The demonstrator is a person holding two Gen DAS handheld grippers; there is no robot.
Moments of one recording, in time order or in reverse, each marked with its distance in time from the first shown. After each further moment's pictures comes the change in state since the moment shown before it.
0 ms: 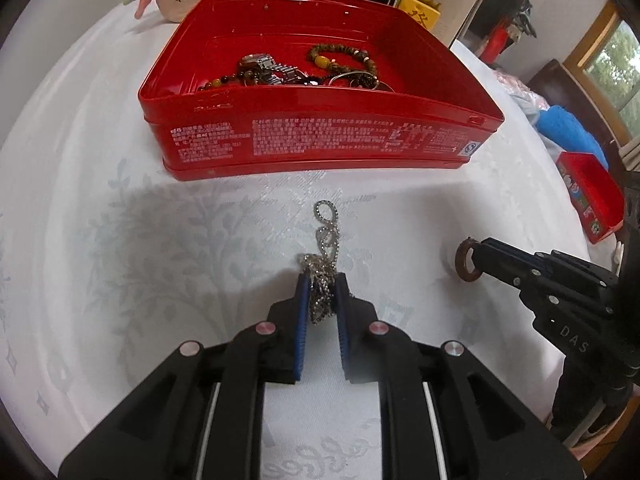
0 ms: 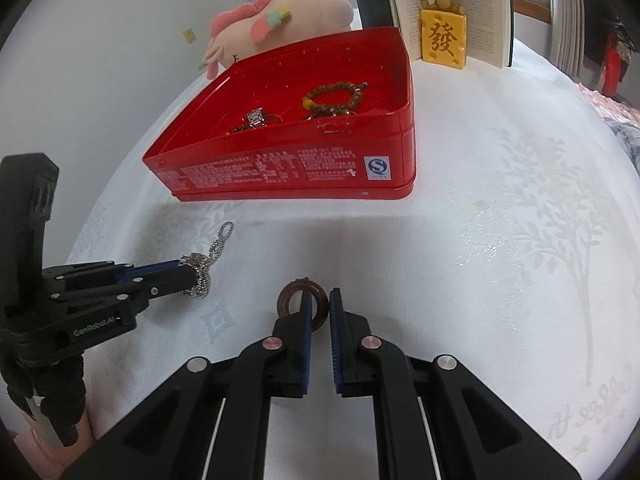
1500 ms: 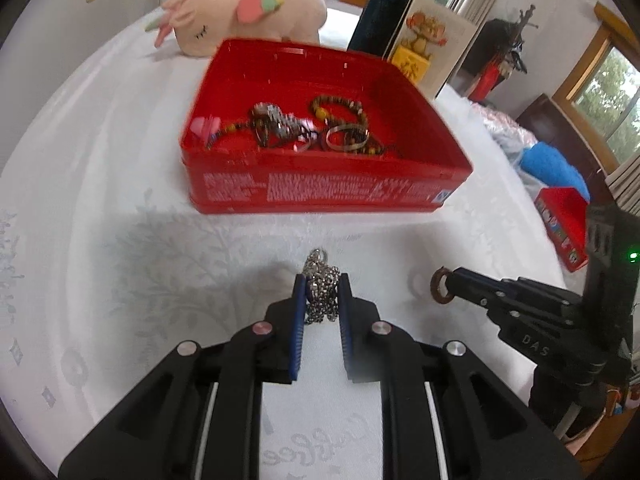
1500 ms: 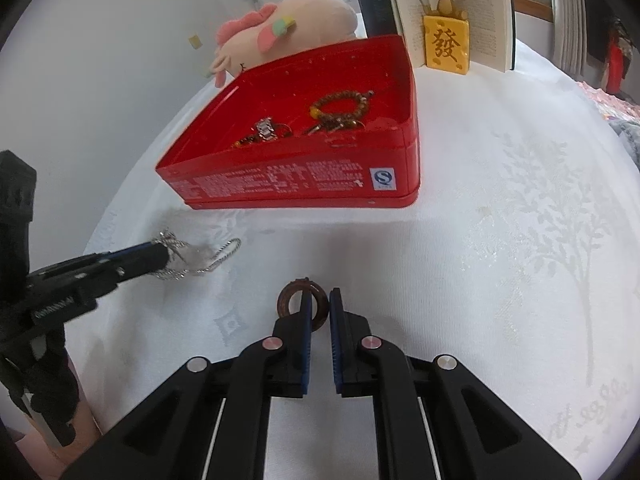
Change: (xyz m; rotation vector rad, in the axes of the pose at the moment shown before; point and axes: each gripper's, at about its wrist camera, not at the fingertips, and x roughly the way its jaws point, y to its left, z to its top) left arm -0.050 0.007 -0.004 -0.046 -0.153 -0.048; right arm -0.011 0.002 0.001 0.006 -0.025 0.039
